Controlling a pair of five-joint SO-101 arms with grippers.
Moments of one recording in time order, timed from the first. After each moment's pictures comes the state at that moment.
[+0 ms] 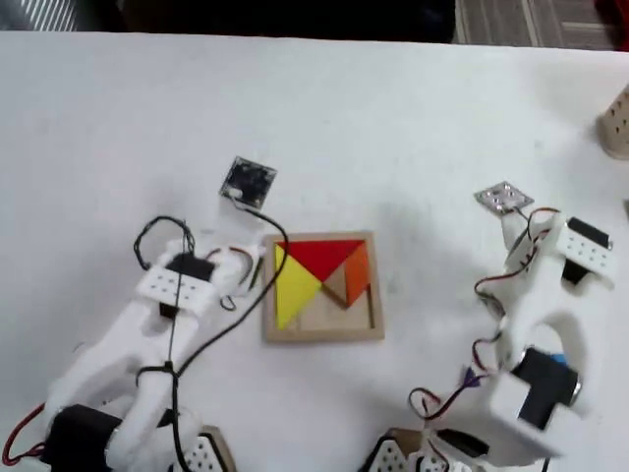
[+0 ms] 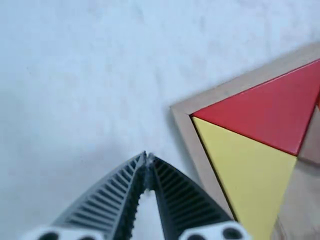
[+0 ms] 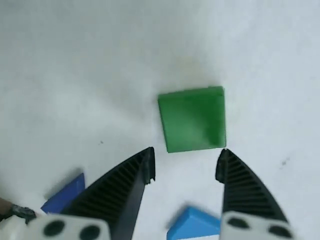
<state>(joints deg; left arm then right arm) 11.7 -21.1 58.6 31.3 -4.3 28.1 2.4 25.5 70.4 62.7</state>
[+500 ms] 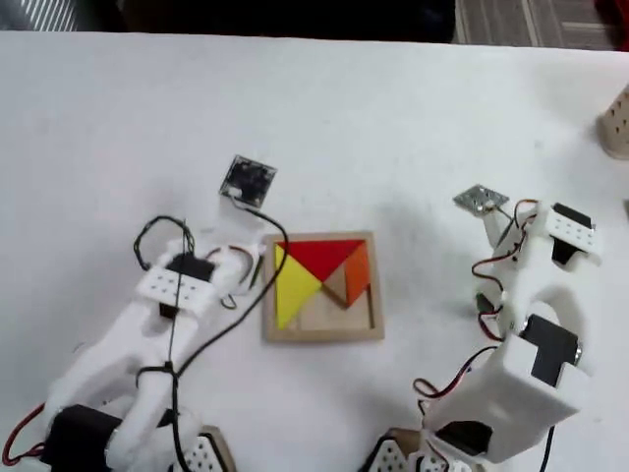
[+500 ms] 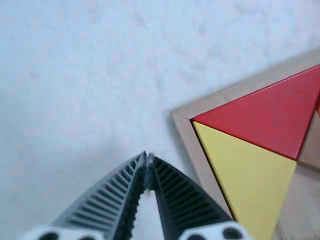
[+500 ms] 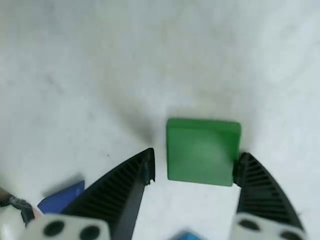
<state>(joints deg) 11.7 -21.1 58.6 30.7 -4.3 24.9 12.3 20.4 71.7 65.8</state>
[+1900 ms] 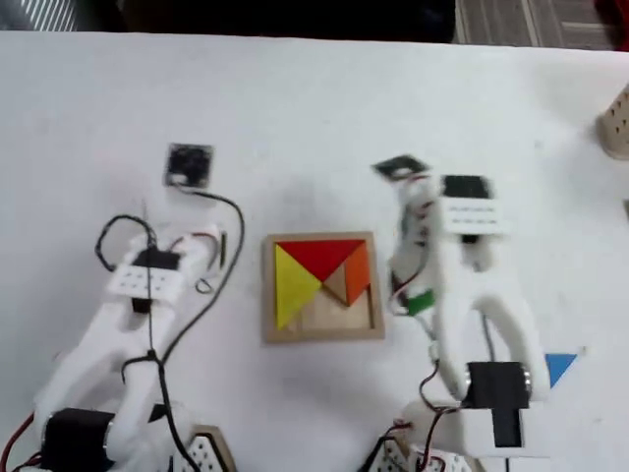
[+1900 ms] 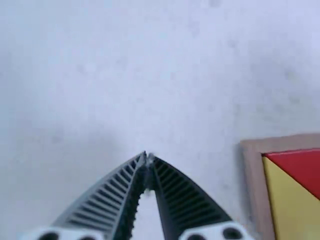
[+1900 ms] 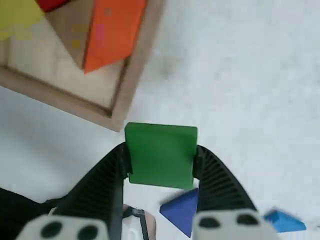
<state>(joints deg) -0.9 -21.1 57.9 28.1 3.0 -8.4 -5.3 22.6 87.2 27.6</state>
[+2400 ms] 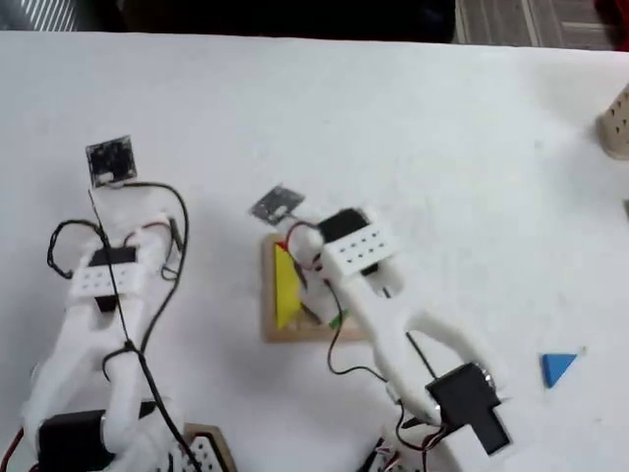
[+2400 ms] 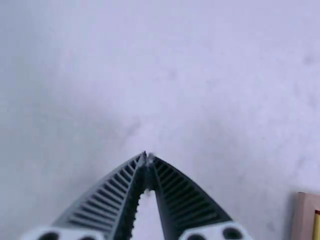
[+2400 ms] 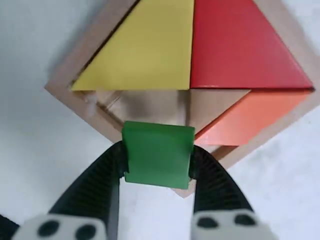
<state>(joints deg) -12.4 -21.1 57.1 28.1 9.9 -32.7 -5.3 30.1 73.3 20.8</state>
